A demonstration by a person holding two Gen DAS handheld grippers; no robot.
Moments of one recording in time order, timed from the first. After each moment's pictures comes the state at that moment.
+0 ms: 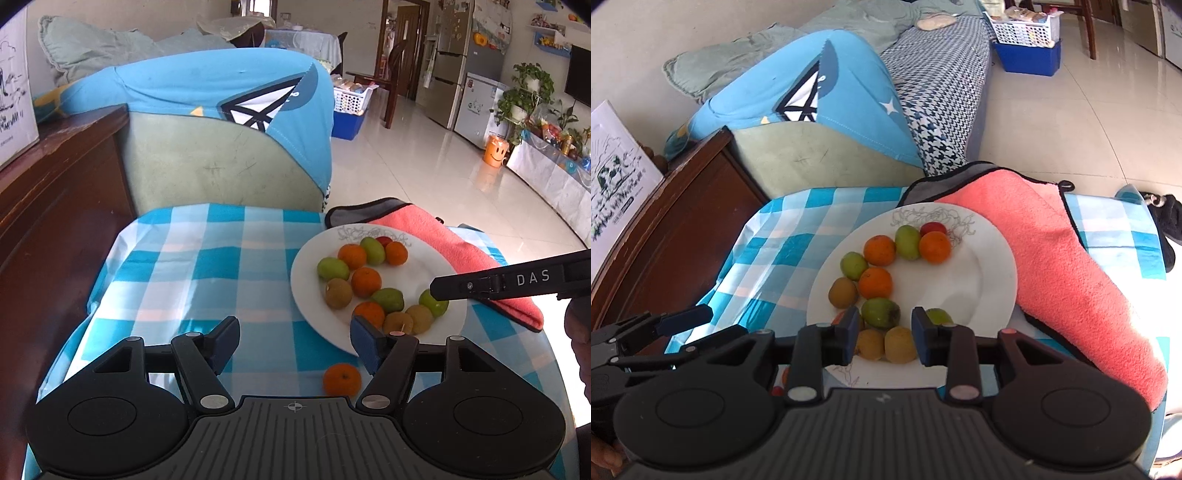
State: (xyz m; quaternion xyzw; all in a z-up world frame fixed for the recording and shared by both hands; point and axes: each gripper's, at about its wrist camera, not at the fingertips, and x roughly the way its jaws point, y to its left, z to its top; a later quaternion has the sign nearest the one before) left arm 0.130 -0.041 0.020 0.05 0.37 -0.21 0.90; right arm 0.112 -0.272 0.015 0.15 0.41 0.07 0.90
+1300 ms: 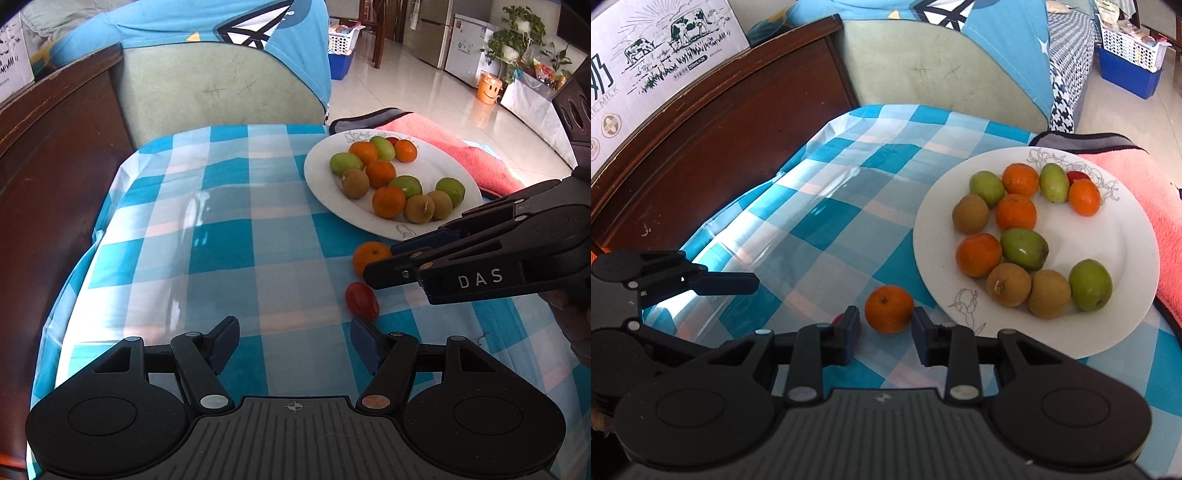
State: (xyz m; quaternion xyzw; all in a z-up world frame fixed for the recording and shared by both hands) left arm 0.108 -0.014 -0.023 0.11 0.44 -0.23 0.86; right arm 0.116 -0.184 -0.033 0.05 0.46 0.17 0.87
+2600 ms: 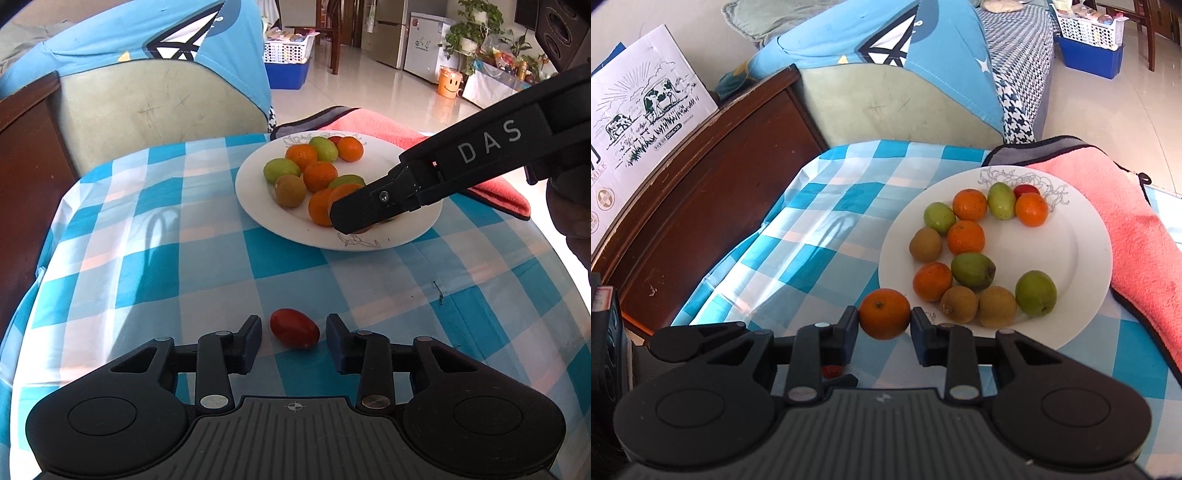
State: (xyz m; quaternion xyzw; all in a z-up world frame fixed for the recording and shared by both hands) left arm 0.104 -0.055 -0.043 0.13 0.40 -0.29 0.86; right arm 0.113 -0.222 -0.003 0.12 0.44 0.14 0.88
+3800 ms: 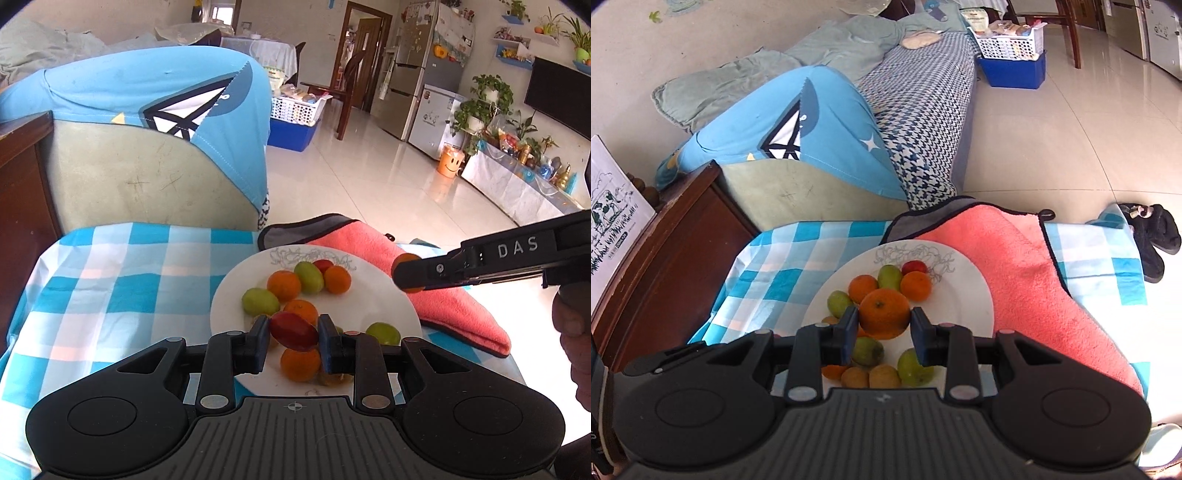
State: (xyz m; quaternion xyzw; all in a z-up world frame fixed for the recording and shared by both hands) left arm 0.159 -0.094 0.003 0.02 0.34 -0.30 0.89; right arm 0.126 -0.302 0.031 0.18 0.39 0.03 0.90
